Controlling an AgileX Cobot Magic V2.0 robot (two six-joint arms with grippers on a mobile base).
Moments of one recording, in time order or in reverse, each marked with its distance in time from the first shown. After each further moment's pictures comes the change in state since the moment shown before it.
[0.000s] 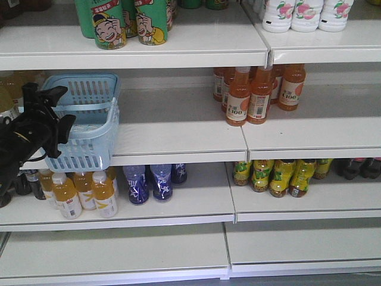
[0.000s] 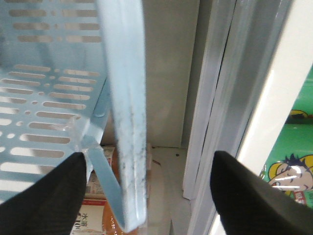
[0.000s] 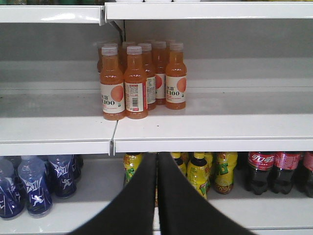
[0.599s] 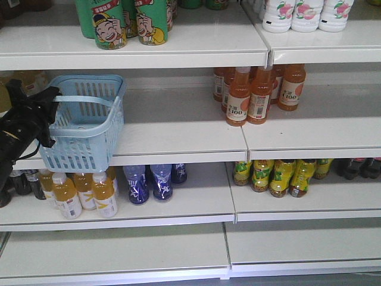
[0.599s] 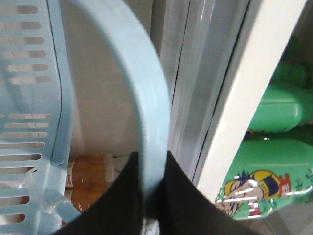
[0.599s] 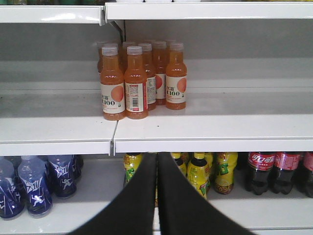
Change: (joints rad) left arm 0.071 0.089 -0.053 0.061 -0.216 -0.014; right arm 0.000 0.000 0.000 0.000 0.000 0.000
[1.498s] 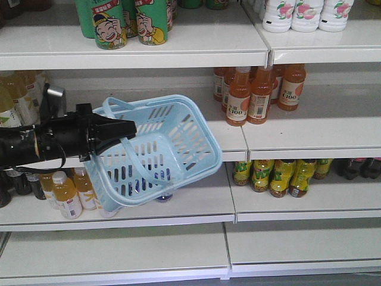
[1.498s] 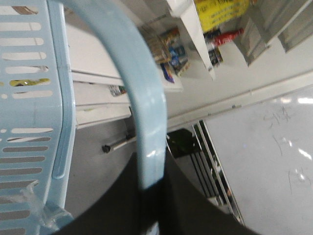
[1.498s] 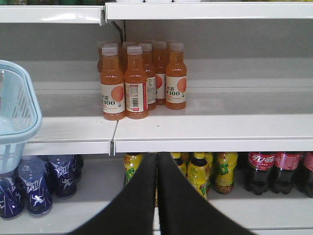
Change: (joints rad) left arm -0.133 -0.260 0.001 0.962 -0.031 -0.162; right arm 0.000 0.000 0.000 0.000 0.000 0.000
